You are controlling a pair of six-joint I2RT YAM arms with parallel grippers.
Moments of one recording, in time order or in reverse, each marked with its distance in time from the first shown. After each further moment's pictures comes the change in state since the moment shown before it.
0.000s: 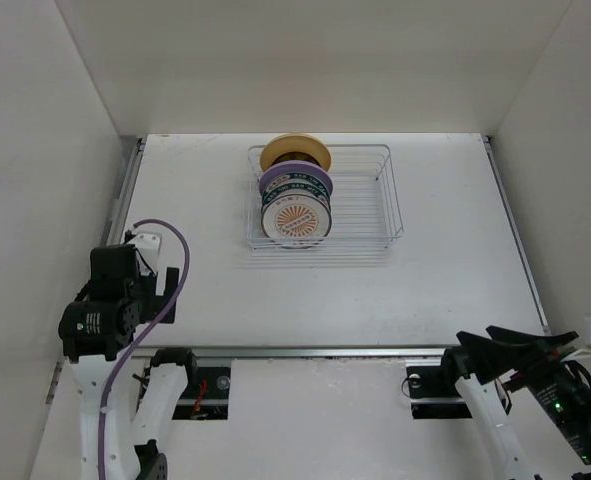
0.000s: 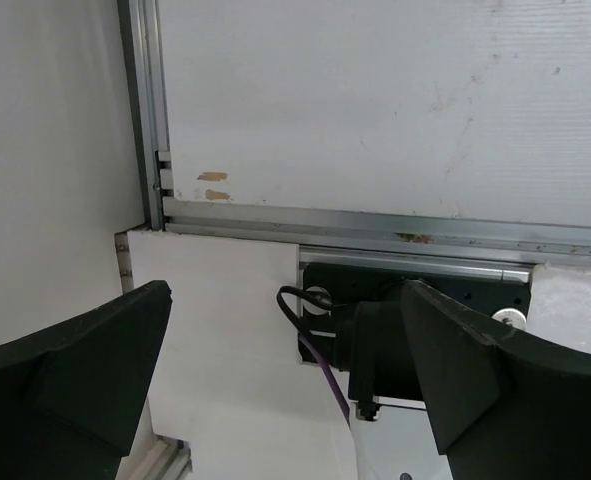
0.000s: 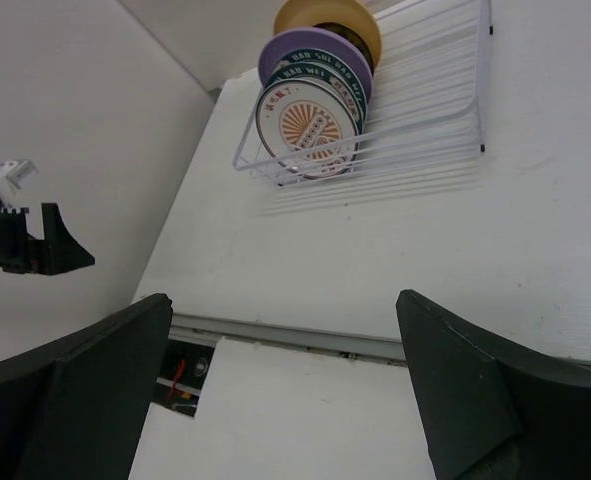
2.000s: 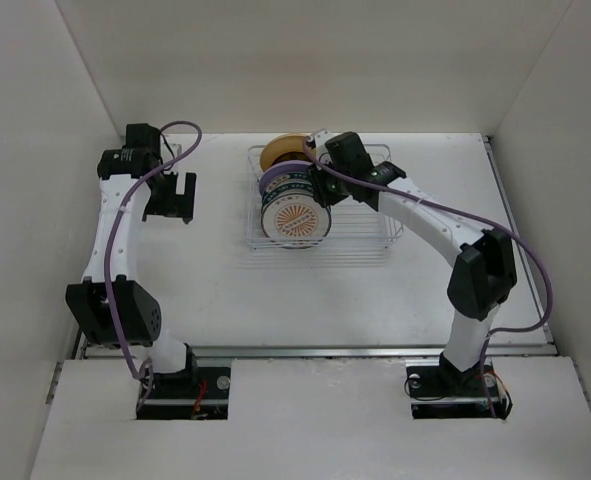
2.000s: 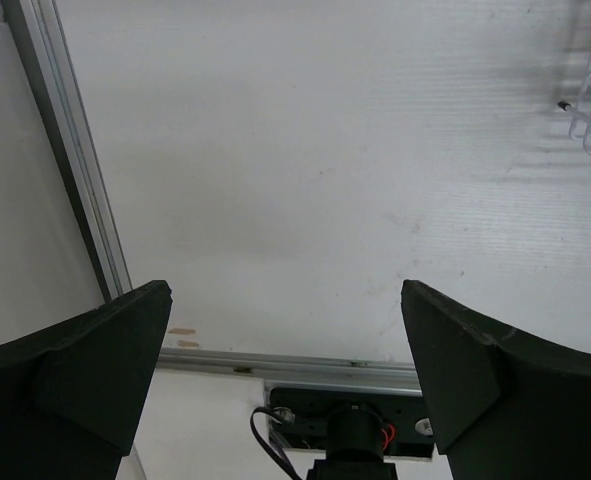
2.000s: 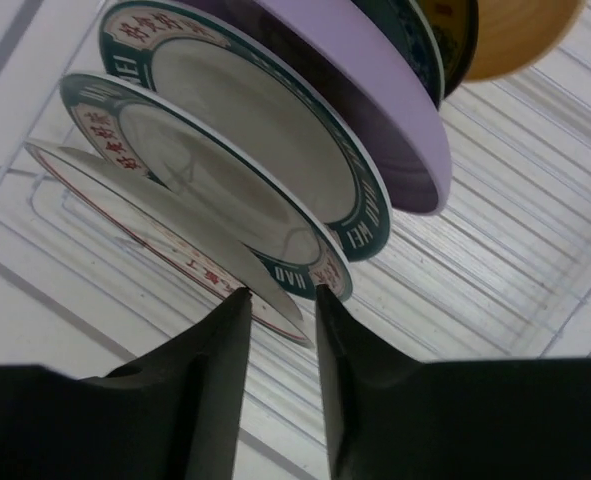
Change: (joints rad) left arm 0.000 0.859 0.436 0.233 0.133 -0.077; right arm 0.469 1.653 0.250 0.772 0.211 -0.561
